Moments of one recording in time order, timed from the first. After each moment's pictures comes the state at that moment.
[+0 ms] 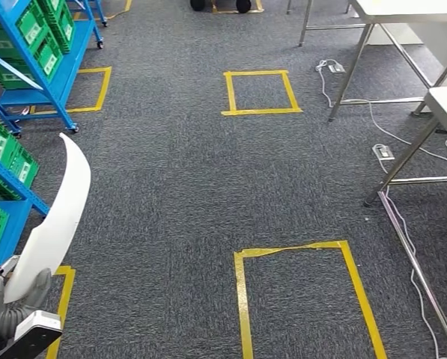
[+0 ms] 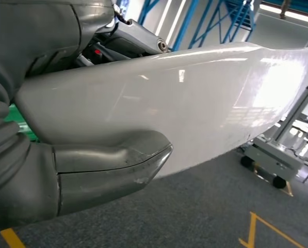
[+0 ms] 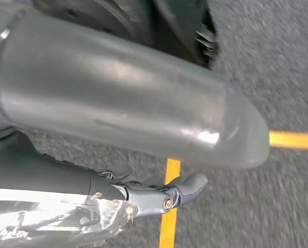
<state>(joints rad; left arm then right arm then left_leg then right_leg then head) 0.49 0.06 0.05 -2.05 -0.53 0.19 -0.38 0.05 0.02 -0.33 -0.25 0.32 0.14 -0.49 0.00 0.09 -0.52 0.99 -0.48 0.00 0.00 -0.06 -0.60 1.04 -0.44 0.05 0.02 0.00</state>
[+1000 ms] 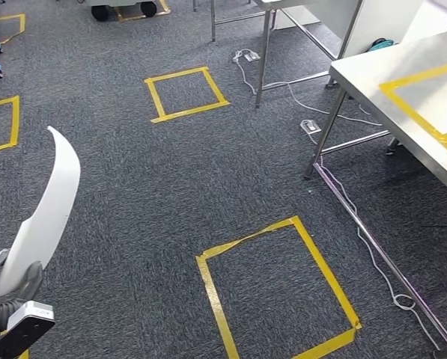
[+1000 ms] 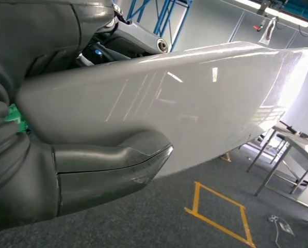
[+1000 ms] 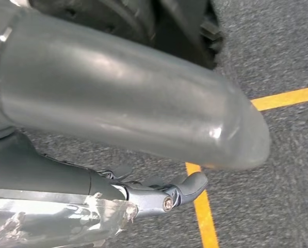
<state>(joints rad) 0.46 0.07 0.09 -2.05 -0.52 0.18 -0.35 0.03 0.04 -0.33 -0.23 0.34 0.07 -0.49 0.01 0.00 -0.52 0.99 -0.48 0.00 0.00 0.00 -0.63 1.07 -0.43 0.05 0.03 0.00</state>
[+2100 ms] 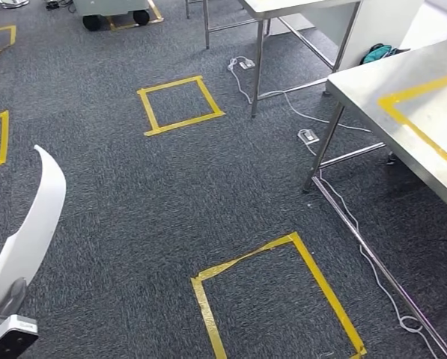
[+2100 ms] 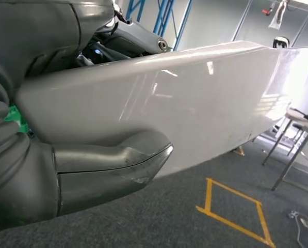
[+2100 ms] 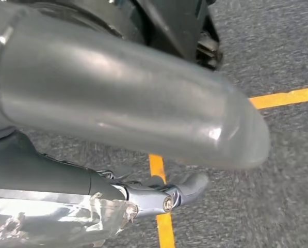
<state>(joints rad) 0.50 -0.02 0.26 -2.06 -0.55 0.04 -0.45 0.02 0.08 -0.33 -0.24 0.40 0.07 -0.45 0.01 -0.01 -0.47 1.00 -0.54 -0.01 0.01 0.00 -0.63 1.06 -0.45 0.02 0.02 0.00</state>
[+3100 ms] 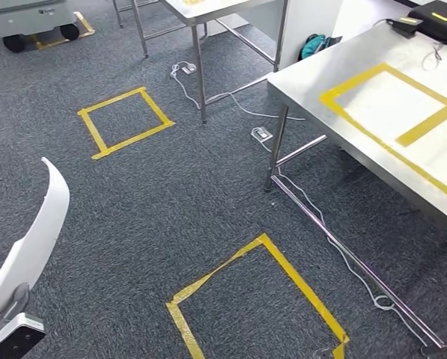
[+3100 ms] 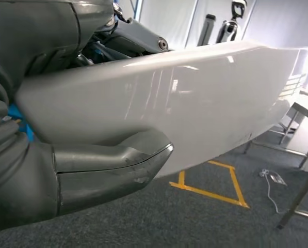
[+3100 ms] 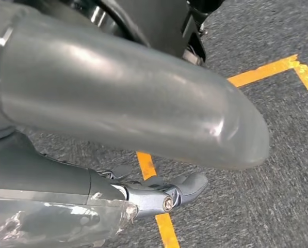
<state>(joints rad) 0.52 -0.03 0.27 -2.06 -0.61 0.01 -0.39 0.00 0.09 -0.33 -0.24 0.42 0.08 -0.44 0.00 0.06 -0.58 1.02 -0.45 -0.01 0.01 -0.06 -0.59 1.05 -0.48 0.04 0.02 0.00</state>
